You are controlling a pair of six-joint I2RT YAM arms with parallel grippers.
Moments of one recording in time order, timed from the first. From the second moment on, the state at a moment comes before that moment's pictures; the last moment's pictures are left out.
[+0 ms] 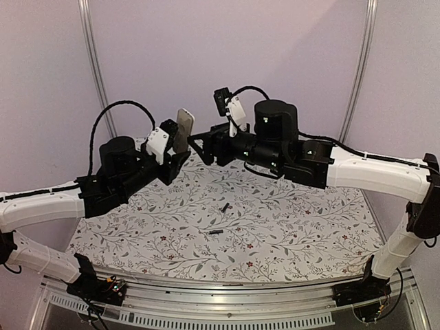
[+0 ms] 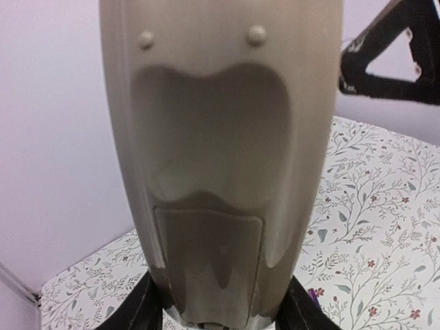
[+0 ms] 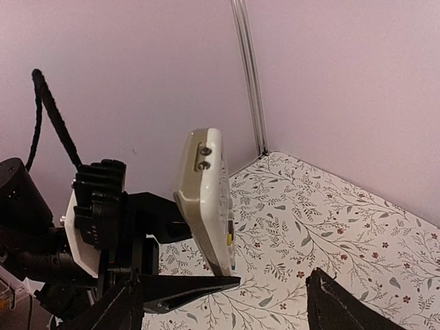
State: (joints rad) left arm -0.86 1.18 0.79 0.28 -0.30 0.19; right arm 1.09 1.64 1.44 0.11 0.12 0.21
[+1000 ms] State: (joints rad) left arm -0.86 1.15 0.77 0.20 -0.25 0.56; right arm 1.03 1.86 1.92 -0.55 -0.09 0.38
